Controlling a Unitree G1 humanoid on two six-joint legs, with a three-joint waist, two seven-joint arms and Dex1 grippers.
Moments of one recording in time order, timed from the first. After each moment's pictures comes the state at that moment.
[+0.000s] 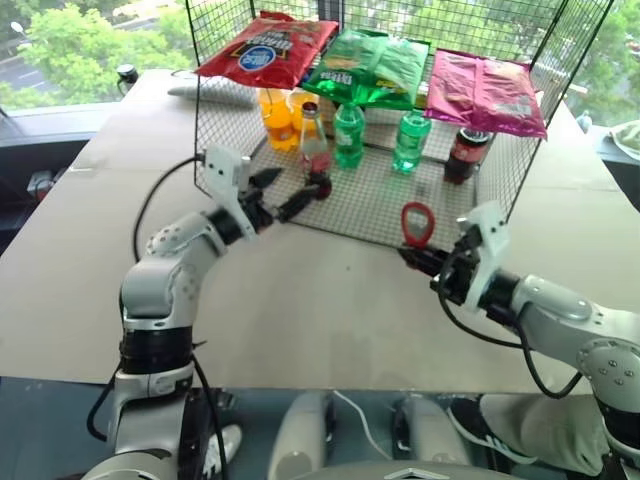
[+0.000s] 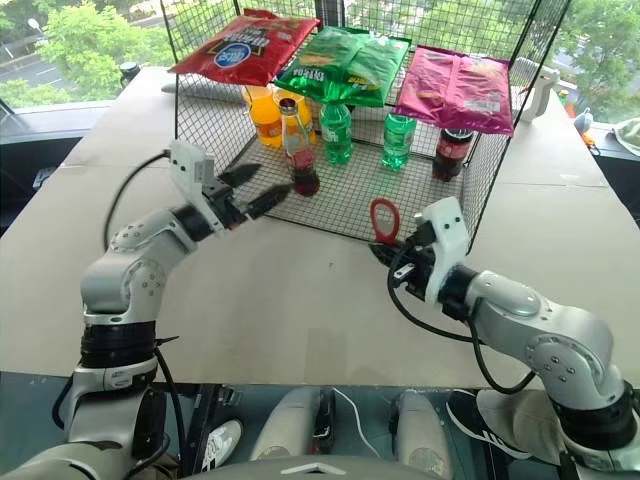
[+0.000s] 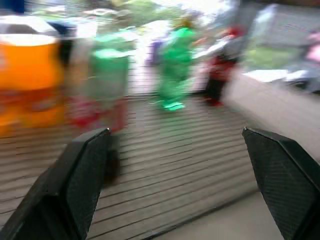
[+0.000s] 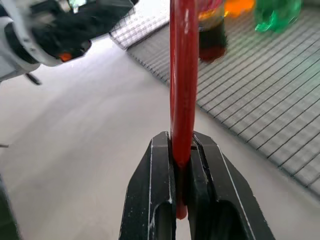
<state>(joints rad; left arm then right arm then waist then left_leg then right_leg) -0.50 0.49 0.18 -0.05 -0.41 0.52 -0.64 -0.23 -0.61 0.02 -0.70 1.10 0.87 0.02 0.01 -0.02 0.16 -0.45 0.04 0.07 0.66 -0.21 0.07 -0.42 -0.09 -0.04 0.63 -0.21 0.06</state>
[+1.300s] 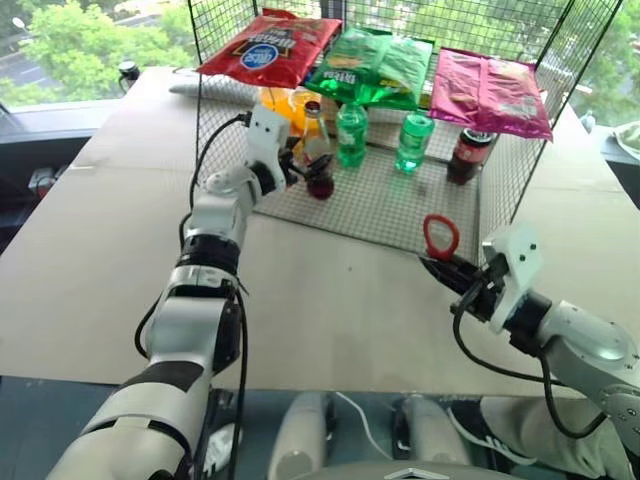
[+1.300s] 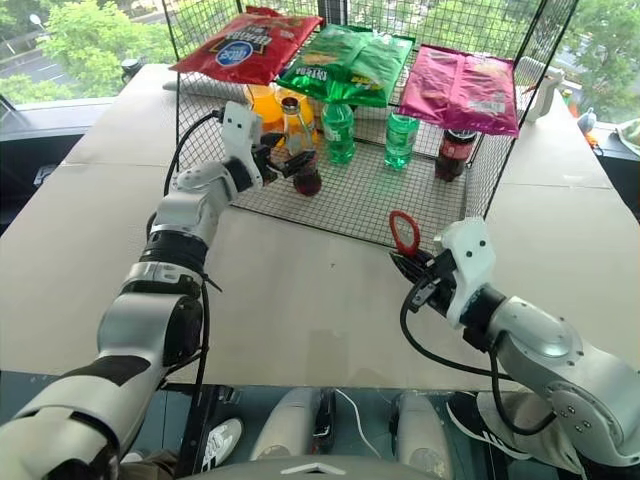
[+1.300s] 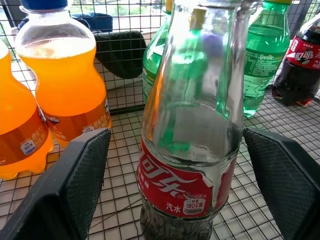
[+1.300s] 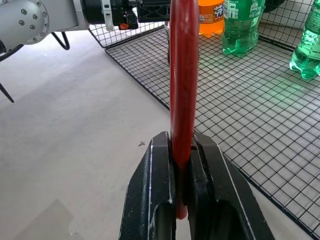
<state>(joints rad) -1.03 0.37 0.07 0.85 -0.17 0.11 -0.70 -0.04 -0.63 -0.05 -0.87 0.89 0.81 0.13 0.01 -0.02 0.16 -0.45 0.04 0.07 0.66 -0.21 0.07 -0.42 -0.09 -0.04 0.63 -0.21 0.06</state>
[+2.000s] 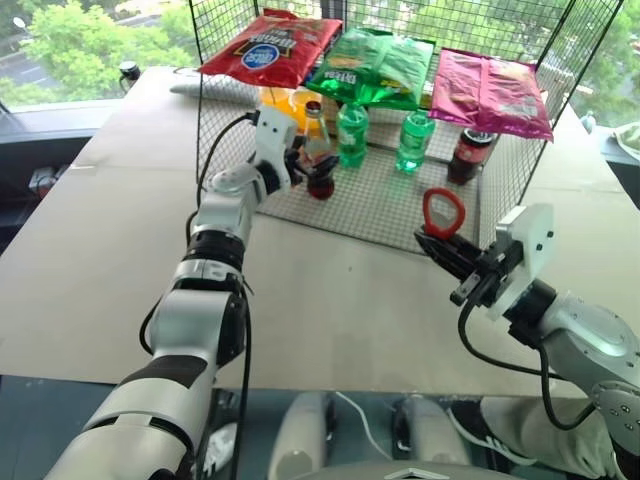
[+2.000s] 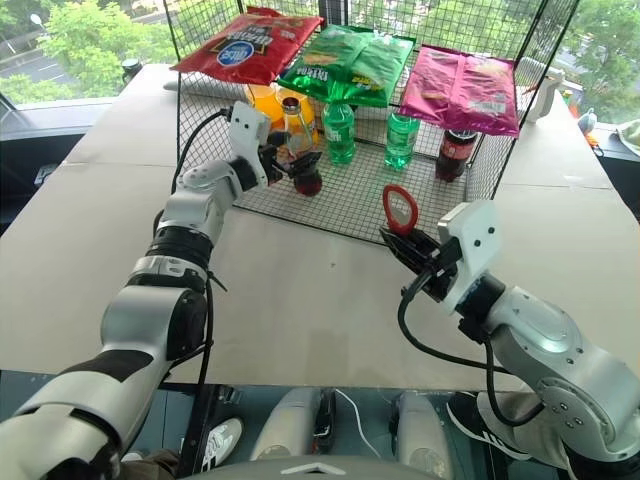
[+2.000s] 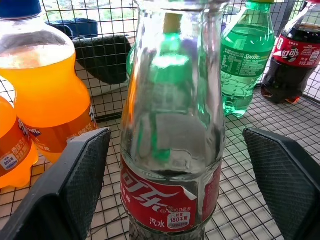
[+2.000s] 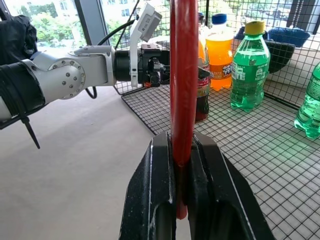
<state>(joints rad) -1.07 0.36 0.07 0.93 -0.14 0.04 -0.74 -0.10 -0.57 -0.06 -0.89 0.87 0.73 0.17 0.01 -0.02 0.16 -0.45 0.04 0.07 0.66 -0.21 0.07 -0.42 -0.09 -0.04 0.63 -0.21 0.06</state>
